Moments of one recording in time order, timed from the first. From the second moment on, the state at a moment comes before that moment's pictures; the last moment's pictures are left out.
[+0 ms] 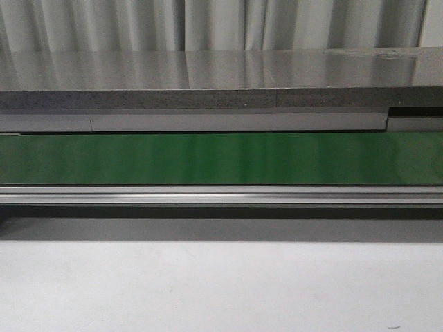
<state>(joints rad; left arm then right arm) -0.11 -0.01 0.00 0.08 0.07 -0.01 -0.05 1.35 -1.08 -0.05 0.55 0.03</state>
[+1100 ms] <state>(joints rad) -0.11 -0.01 0.00 0.08 0.07 -0.01 0.01 0.47 -0.30 -0.07 -0.03 0.01</state>
